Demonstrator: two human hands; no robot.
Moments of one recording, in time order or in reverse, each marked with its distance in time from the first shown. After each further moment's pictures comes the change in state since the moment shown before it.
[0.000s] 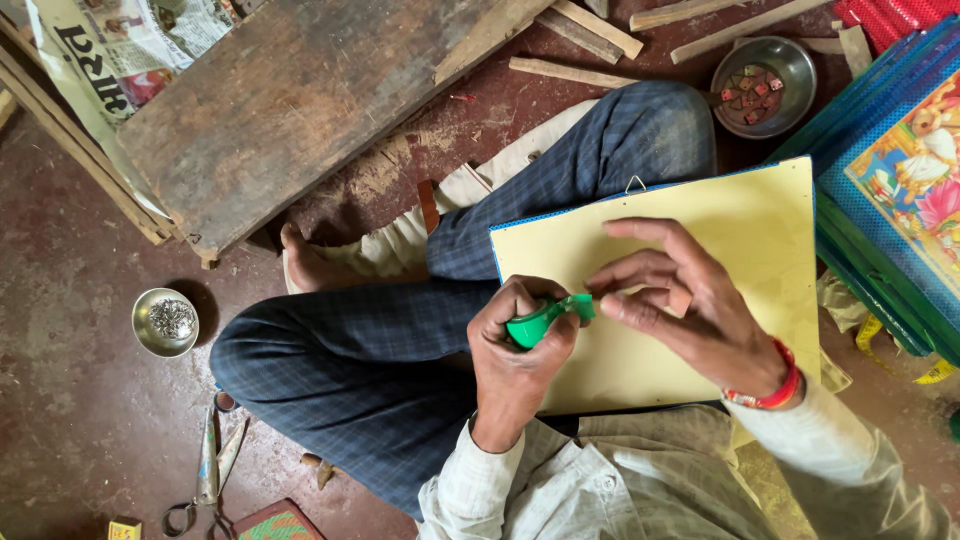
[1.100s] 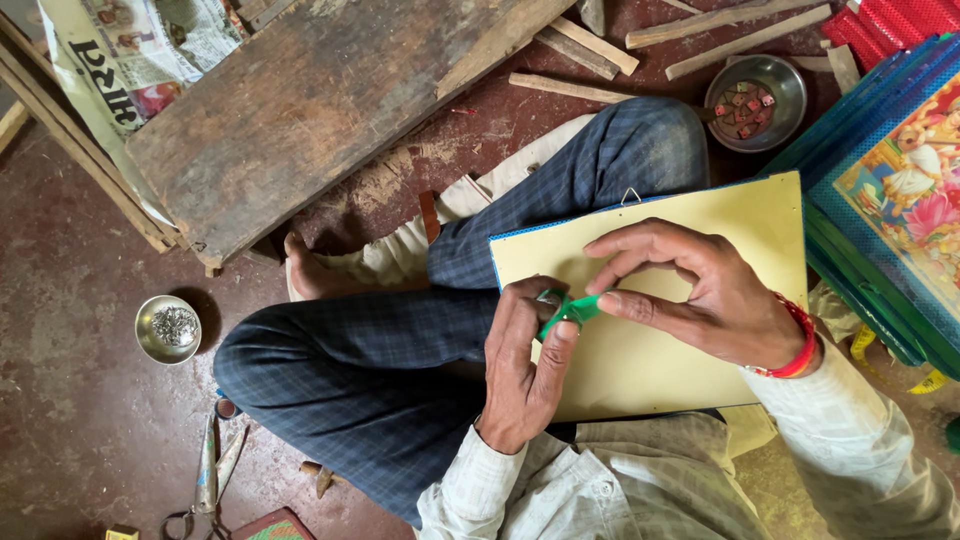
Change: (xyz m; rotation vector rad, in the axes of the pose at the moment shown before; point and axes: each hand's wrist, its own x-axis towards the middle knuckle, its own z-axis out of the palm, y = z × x) left_hand -0.004 0.012 -0.005 0.372 -0.156 0.262; right_hand 0.019 -0.015 -0.021 -0.240 -0.161 -0.347
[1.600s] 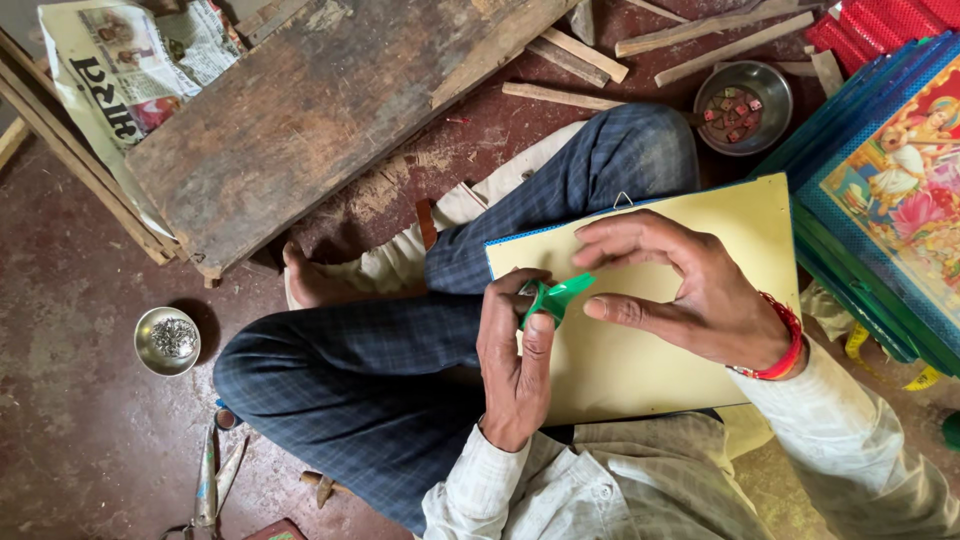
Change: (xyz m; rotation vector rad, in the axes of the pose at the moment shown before) left_hand 0.005 0.002 0.004 -0.018 0.108 -0.053; right_hand 0.005 -0.013 0.006 -0.001 0.068 0.014
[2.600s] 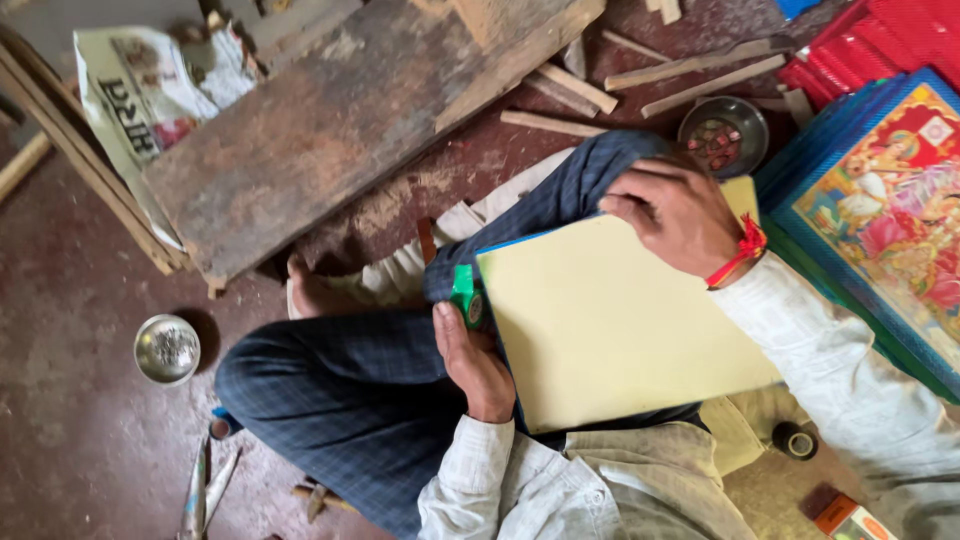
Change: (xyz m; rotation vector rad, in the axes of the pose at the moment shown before) left_hand -0.007 -0.101 0.009 -0.862 0.642 -0.387; right_hand 0.045 0.060 -0.042 -0.798 0.149 -0.227
